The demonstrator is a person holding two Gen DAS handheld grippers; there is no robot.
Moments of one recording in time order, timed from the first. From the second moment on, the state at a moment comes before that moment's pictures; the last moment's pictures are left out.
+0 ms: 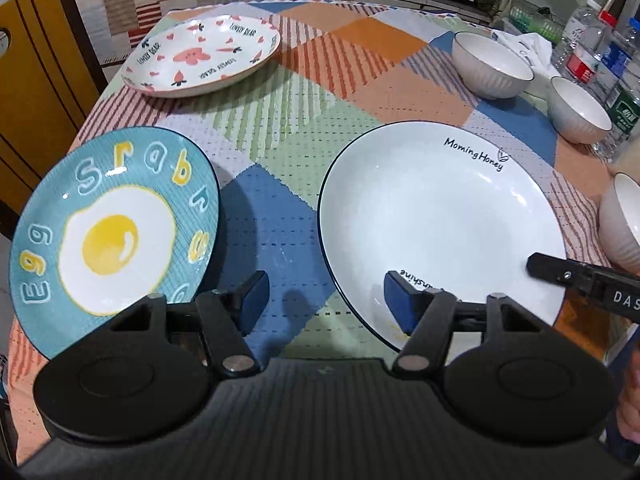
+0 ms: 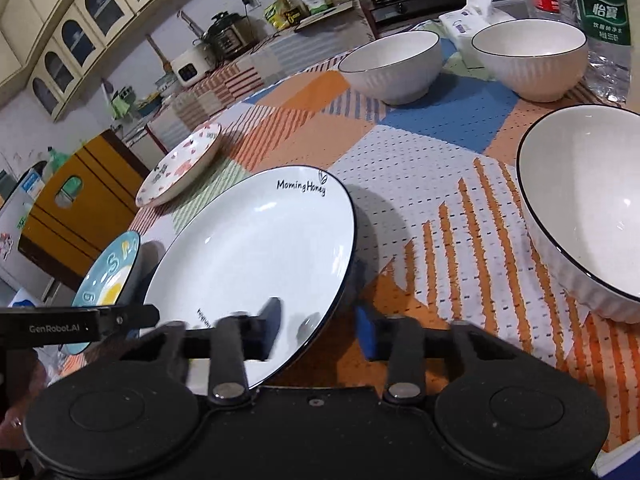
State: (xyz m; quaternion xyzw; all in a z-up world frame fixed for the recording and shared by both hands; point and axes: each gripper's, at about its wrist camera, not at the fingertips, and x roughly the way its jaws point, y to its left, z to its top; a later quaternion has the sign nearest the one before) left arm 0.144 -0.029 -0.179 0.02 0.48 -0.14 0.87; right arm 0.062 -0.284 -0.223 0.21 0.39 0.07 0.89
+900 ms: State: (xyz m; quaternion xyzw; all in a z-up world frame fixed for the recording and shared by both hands) left arm 0.181 -0.042 -0.145 0.02 0.46 -0.15 0.87; right arm 0.100 -0.299 -0.203 0.20 0.38 0.12 0.89
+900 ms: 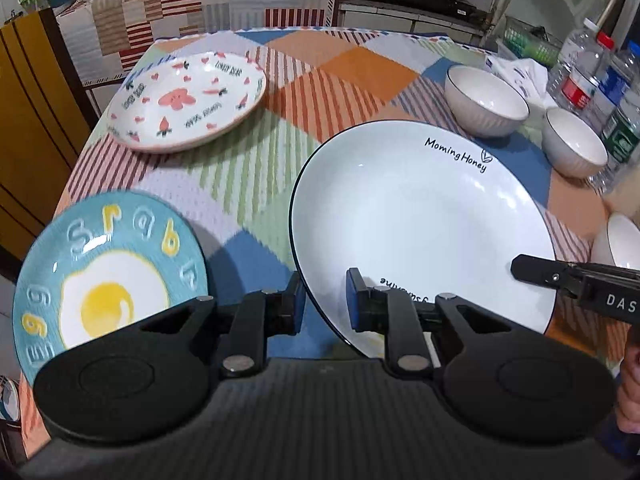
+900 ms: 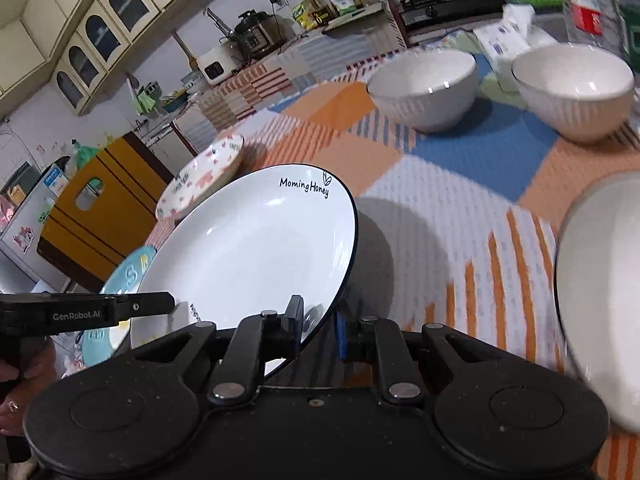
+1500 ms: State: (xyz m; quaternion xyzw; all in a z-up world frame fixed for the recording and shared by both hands) left arm 0.261 -0.048 -0.173 -0.02 0.50 -0.14 0.85; right arm 0.175 -0.298 -0.196 0.14 0.40 0.12 0.90
